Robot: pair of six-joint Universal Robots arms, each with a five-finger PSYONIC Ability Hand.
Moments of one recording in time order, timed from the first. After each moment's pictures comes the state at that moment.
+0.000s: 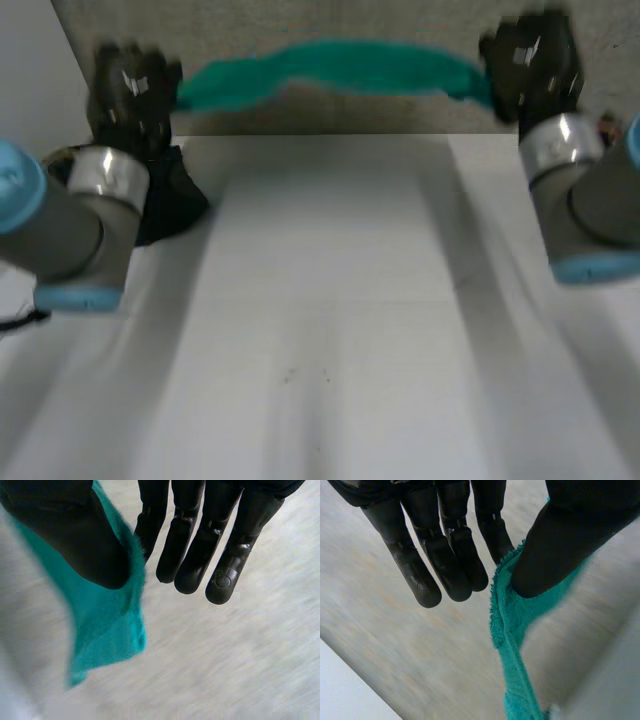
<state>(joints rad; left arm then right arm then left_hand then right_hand) 4.38 -1.93 -1.49 3.81 -1.54 3.69 1.91 -1.14 1.30 -0.56 1.51 2.48 1.16 1.20 1.20 1.20 0.98 1.00 1.18 1.19 1.19 1.00</state>
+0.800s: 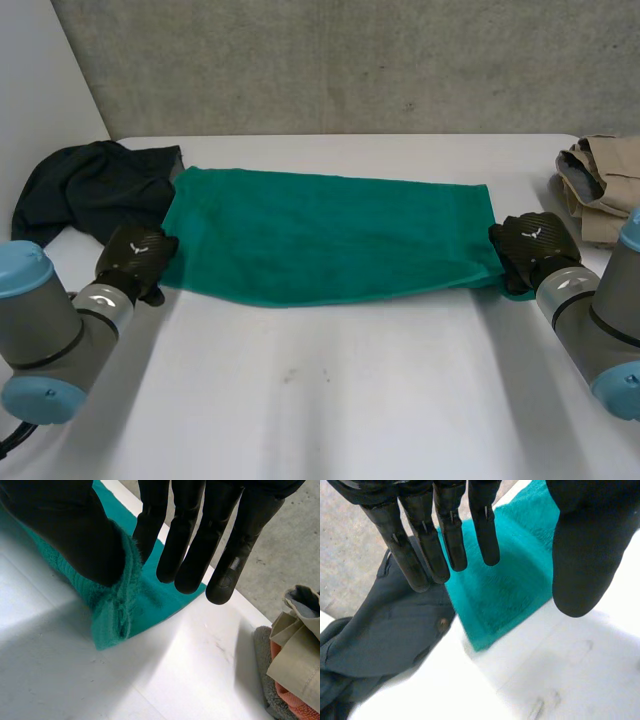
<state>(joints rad) 4.57 -2.09 -1.80 3.68 -1.39 3.69 1.79 -1.14 1.69 -0.28 1.49 2.66 0.60 0.59 0.60 0.59 0.41 1.00 1.18 1.19 1.19 1.00</state>
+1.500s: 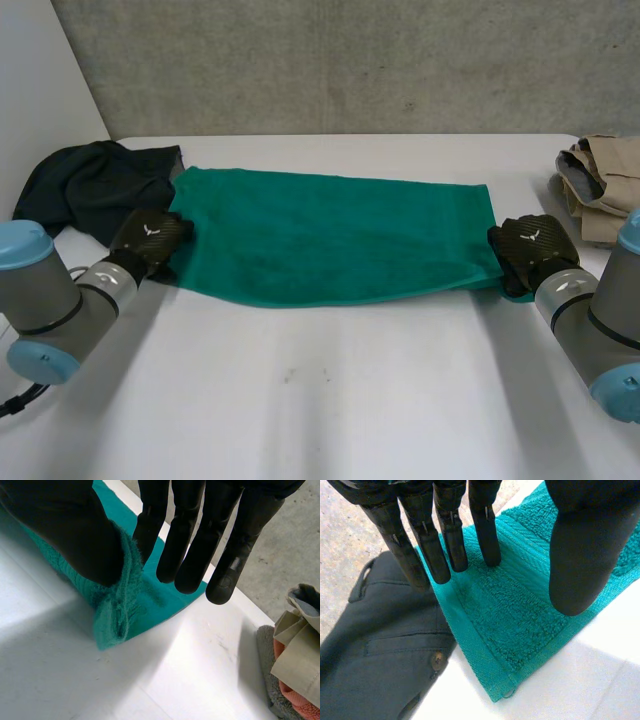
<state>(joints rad) 4.63 -2.24 -1.59 3.65 -1.18 3.70 1.80 -1.14 1.70 -0.28 1.49 2.66 0.61 0.61 0.61 0.60 0.42 1.00 1.18 1.19 1.19 1.00</state>
